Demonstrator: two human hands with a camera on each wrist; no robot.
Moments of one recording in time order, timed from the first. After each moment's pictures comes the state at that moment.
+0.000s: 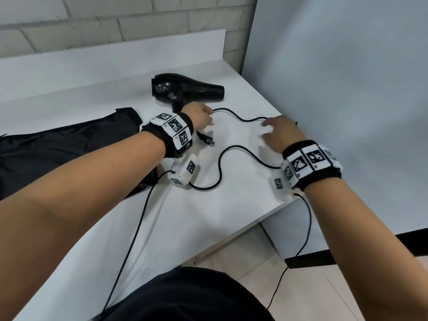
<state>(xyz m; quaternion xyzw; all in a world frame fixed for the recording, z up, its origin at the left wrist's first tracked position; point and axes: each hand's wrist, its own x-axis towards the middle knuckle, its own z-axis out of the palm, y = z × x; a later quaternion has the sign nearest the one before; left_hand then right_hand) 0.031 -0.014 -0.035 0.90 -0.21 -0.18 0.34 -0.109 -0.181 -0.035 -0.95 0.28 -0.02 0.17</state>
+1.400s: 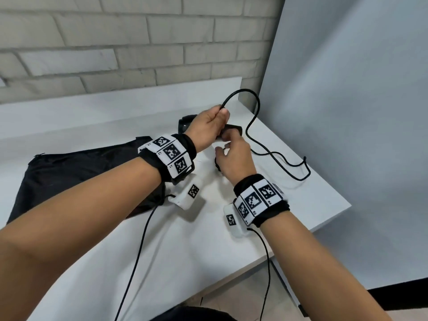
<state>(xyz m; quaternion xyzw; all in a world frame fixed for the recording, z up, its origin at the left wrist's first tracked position) 0.014 0.032 0.028 0.72 -0.37 -0.08 0.58 -0.061 -0.040 -0.008 -0.86 0.14 -0.25 0.42</state>
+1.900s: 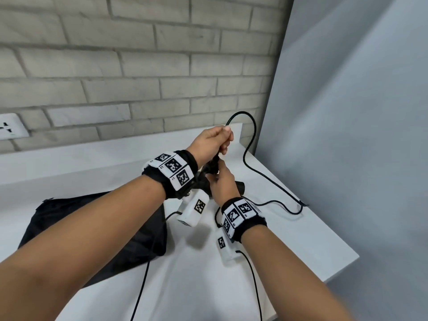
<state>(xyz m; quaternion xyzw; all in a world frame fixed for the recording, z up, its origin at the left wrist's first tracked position) 0.048 0.022 0.089 0.67 -0.35 -0.14 0.64 0.008 -0.042 -0.004 -0.85 0.14 -0.20 0.47</state>
